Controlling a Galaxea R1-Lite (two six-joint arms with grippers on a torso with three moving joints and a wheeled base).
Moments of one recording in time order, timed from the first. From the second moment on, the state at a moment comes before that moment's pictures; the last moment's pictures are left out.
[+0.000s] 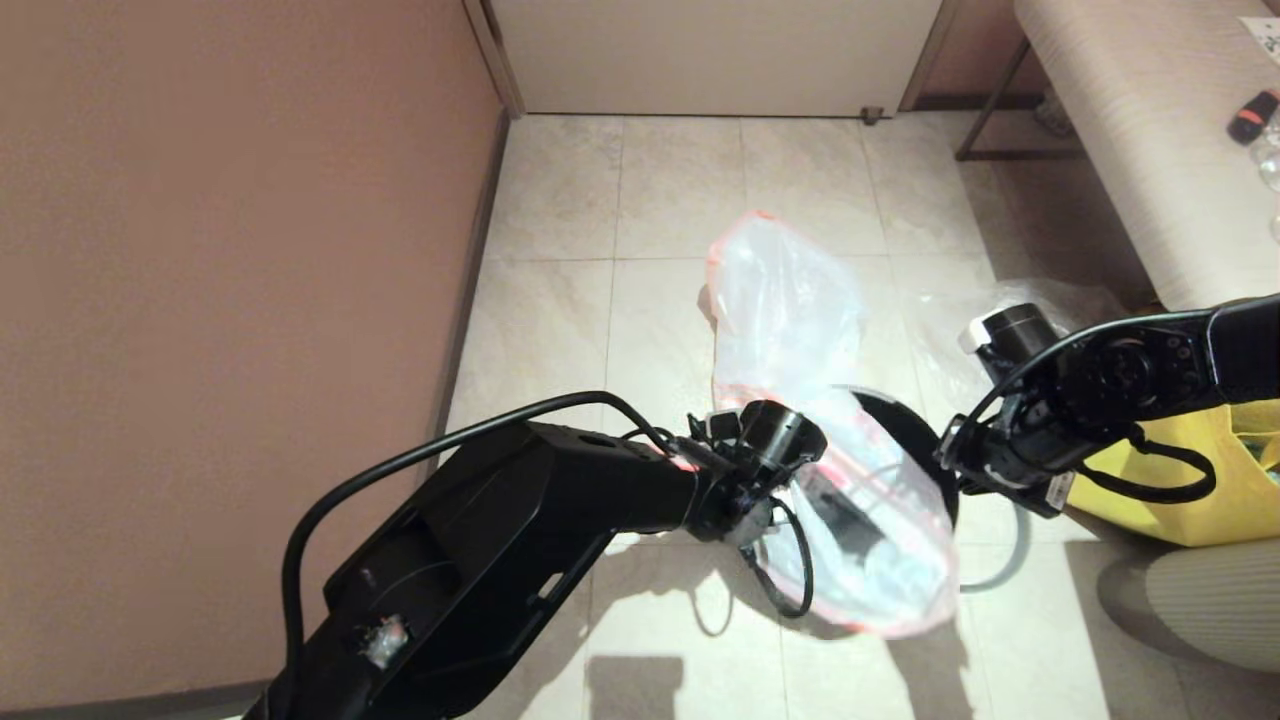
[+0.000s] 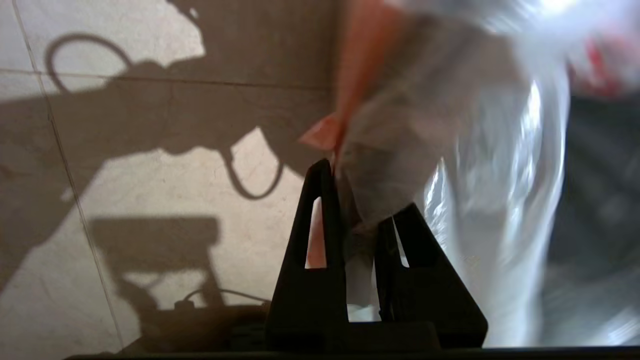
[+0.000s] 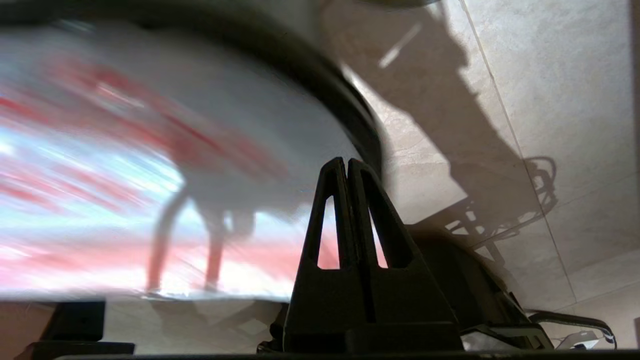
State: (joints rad) left arm -0.82 2.57 -1.96 0.22 0.41 -0.68; right arm 0.21 1.99 -1.39 0.40 -0.18 0.82
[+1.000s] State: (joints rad) left arm -0.82 2.56 -1.96 0.21 0.43 -0.69; right arm 0.41 1.82 -1.03 0.33 -0.04 0.81
